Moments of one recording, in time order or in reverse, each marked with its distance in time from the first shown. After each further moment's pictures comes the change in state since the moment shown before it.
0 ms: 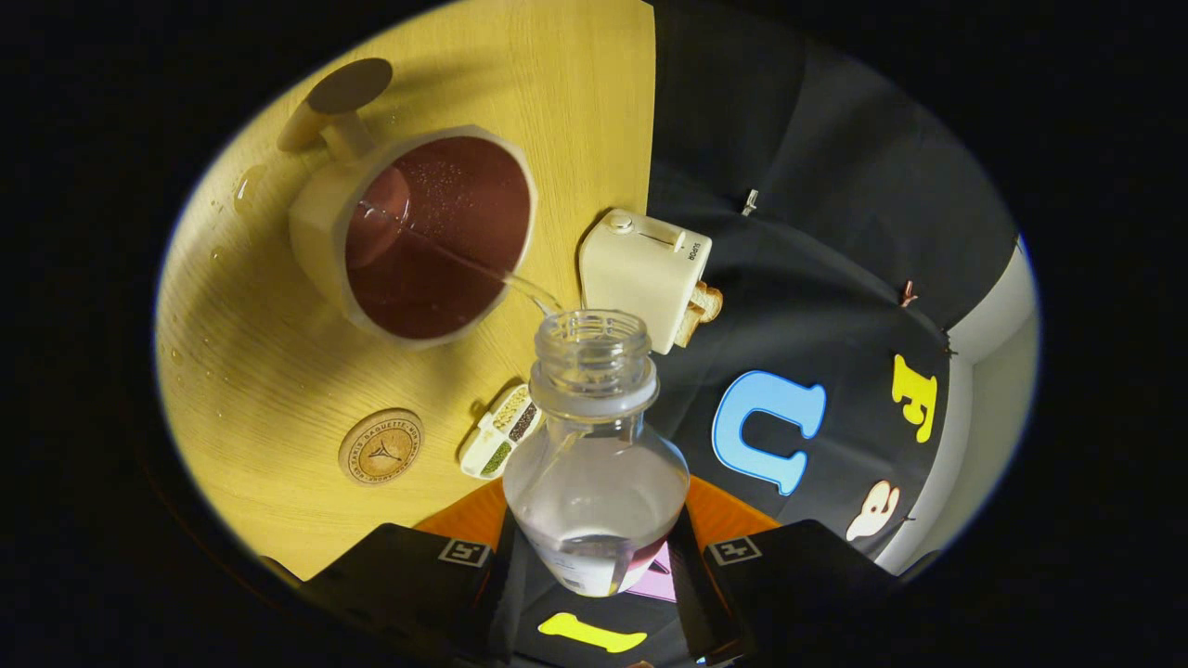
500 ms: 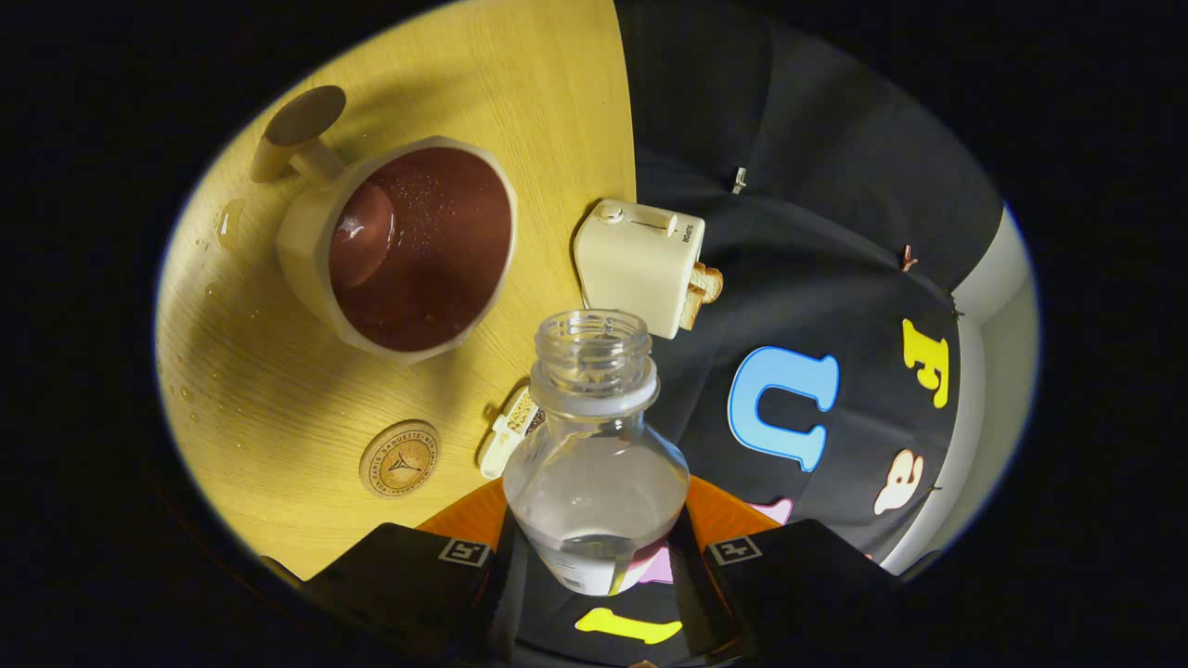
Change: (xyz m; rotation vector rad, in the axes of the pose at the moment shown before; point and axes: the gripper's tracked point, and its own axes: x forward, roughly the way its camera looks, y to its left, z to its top) arm -0.001 0.004 -0.001 0.083 0.022 0.017
